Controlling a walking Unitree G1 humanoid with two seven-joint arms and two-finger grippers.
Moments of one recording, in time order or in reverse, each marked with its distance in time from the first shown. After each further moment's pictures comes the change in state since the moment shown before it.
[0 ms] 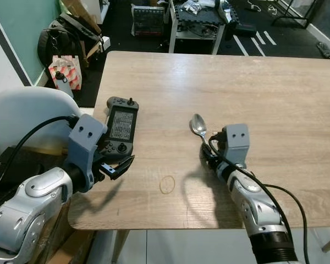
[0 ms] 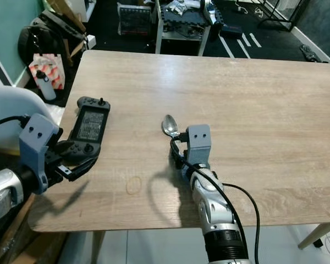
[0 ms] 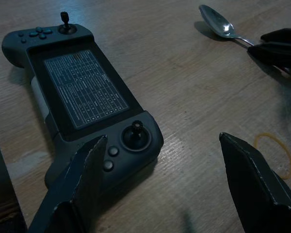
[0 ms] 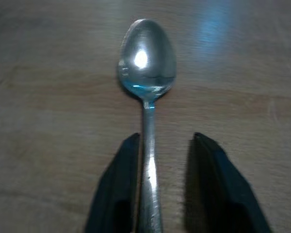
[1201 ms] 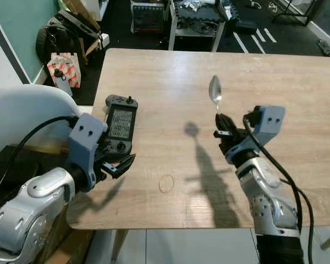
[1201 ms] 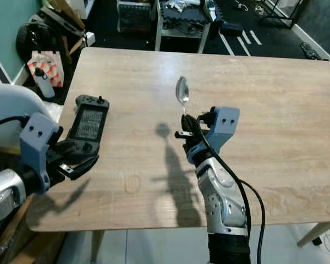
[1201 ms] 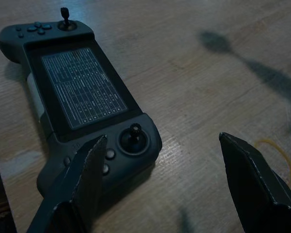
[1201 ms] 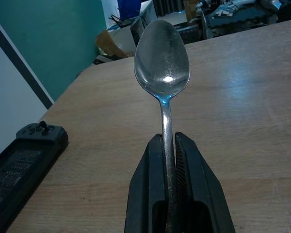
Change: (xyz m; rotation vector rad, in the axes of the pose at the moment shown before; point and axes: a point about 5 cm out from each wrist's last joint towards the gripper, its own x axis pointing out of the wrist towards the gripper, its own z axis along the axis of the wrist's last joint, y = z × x) left arm 0.002 -0.003 0.004 -0.026 -0.016 0.017; right arm -0.024 -0.005 0.063 0.328 -0.354 0.067
